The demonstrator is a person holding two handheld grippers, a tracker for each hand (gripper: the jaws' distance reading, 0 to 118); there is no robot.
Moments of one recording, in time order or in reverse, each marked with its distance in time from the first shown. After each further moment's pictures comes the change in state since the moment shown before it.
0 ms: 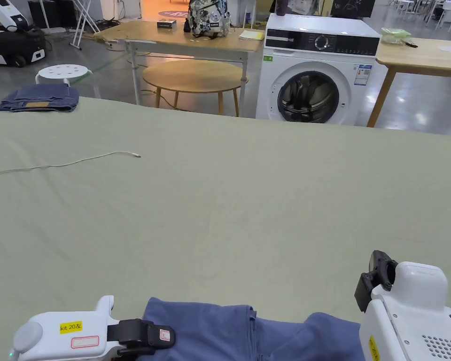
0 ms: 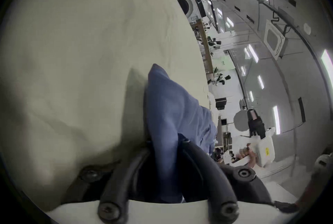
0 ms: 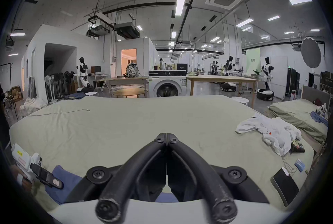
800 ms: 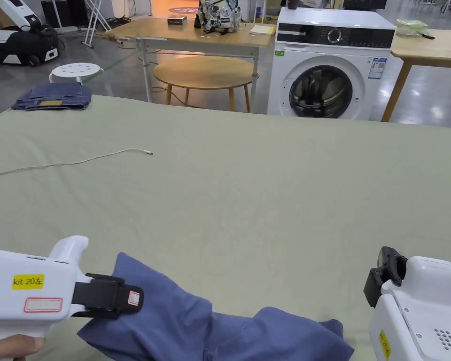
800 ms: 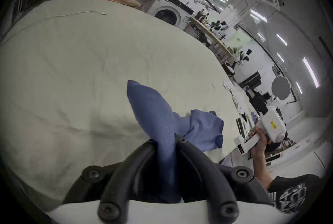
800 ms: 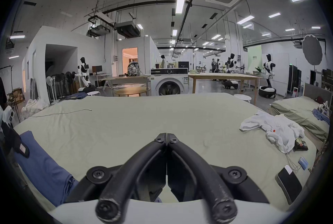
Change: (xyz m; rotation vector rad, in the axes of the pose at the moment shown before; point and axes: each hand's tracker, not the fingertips) left arm 0.174 -0.009 0.084 0.017 0.376 -0.446; right arm -0.006 0.000 -0.008 -0.020 0.019 -0.018
